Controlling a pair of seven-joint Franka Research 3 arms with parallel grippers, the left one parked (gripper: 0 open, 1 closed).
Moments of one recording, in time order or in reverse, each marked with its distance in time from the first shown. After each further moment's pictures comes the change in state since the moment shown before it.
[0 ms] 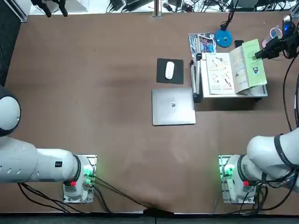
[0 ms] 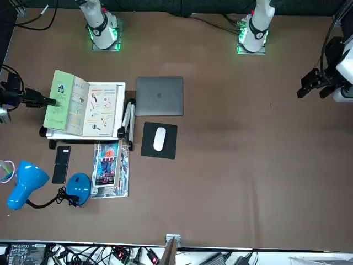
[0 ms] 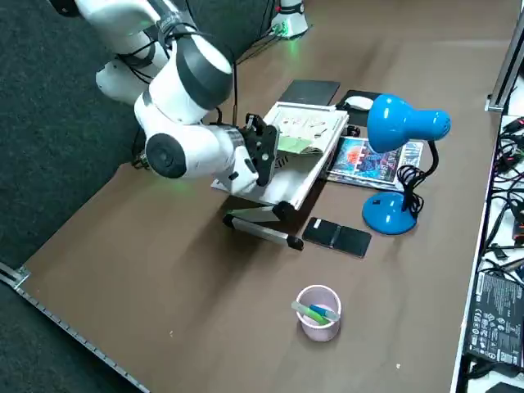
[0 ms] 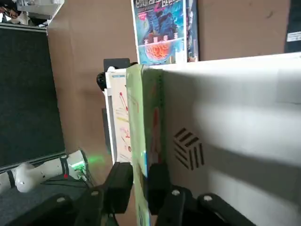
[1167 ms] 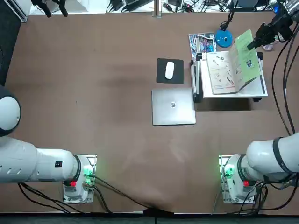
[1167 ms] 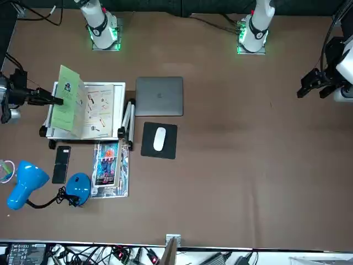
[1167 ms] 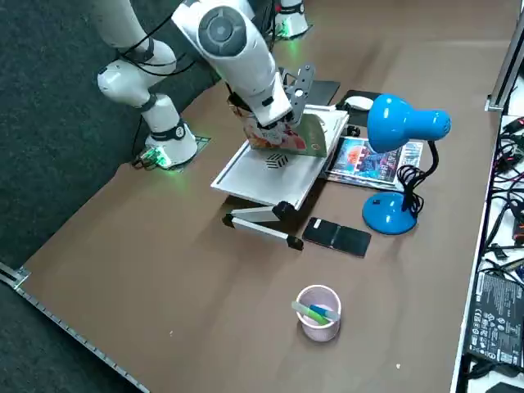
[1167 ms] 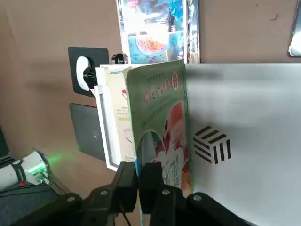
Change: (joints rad) arm 0.229 -0.158 0.001 0.002 -0.175 0.085 0.294
